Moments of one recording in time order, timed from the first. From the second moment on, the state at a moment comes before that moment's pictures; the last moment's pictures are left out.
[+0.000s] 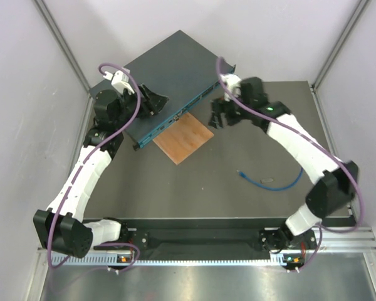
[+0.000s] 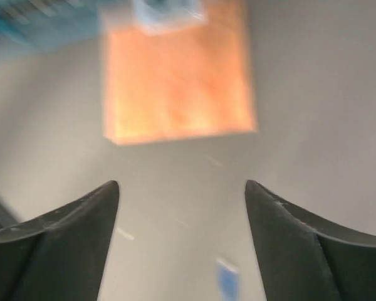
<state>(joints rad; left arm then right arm) -0.22 1.23 1.18 -0.05 0.35 -0.61 0.53 1.61 1.56 -0.55 -0.26 0.11</state>
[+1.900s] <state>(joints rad) -0.21 1.29 1.25 -0.11 0.69 -0.49 0.37 1.54 0.90 -0.80 -0.03 -1.08</state>
